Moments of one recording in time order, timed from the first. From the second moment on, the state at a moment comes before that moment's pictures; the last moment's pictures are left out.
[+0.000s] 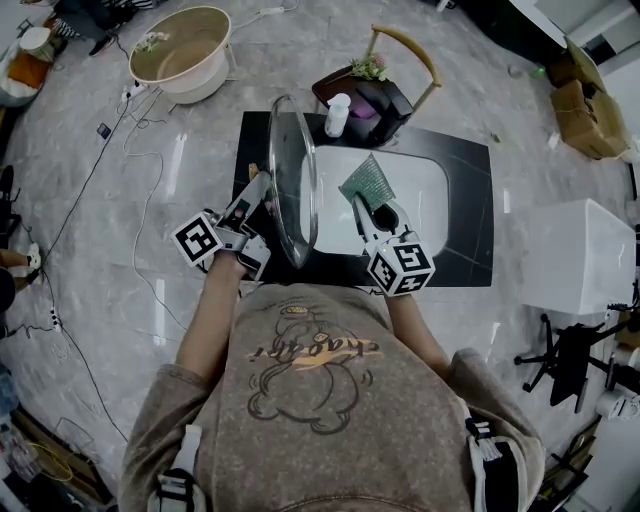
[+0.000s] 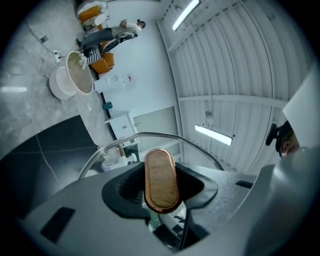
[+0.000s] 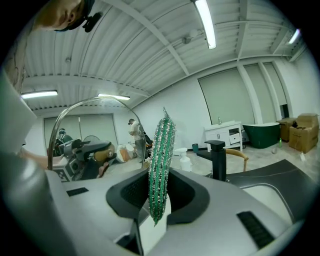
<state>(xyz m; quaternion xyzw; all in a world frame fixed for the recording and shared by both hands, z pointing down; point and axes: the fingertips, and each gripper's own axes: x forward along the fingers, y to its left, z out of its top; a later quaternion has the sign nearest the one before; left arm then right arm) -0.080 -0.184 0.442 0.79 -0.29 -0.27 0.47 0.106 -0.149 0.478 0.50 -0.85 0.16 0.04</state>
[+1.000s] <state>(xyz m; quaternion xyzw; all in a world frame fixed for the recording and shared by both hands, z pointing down) -0.059 -0.165 0.453 0.77 -0.24 -0.25 0.54 0.016 -0.125 0.396 0.34 -0.94 0.08 0.04</state>
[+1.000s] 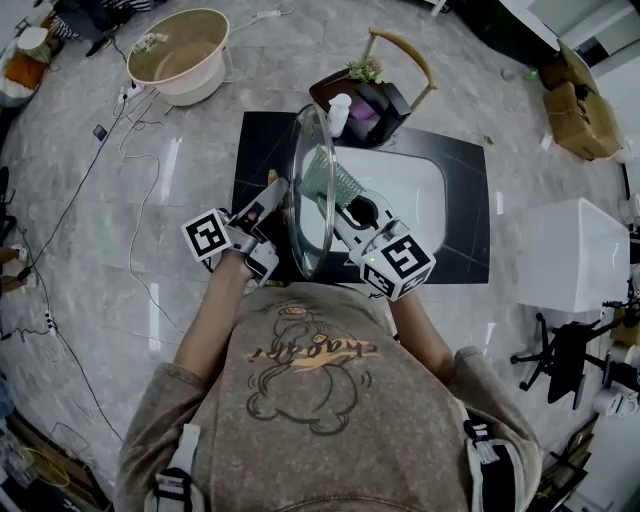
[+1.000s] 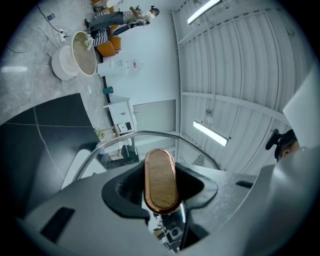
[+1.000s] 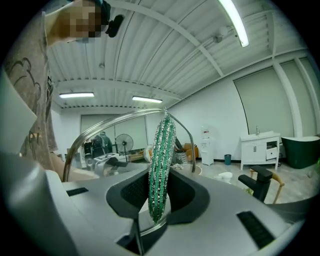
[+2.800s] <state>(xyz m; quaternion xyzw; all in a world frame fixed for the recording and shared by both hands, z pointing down) -0.029 -0.139 0.436 0.79 -0.15 -0.21 0.55 0.038 -0.202 0.467 0.38 -0.91 0.11 0.12</state>
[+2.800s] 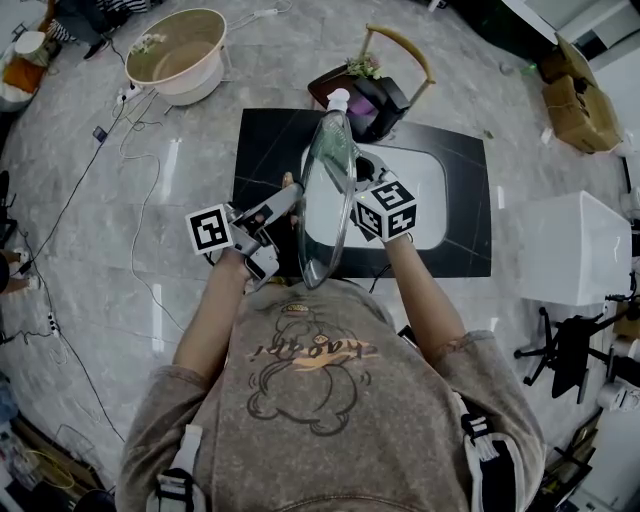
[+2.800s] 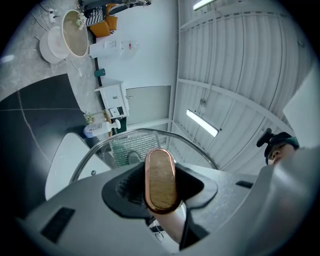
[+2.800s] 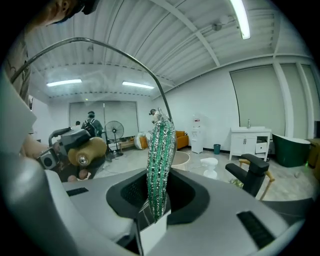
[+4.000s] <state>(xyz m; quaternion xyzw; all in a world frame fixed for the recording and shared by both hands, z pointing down) -0.039 -0.162 0.443 0.76 -0.18 -0.24 0.57 0.002 -0.105 0.533 0.22 -0.94 0.17 0.20</state>
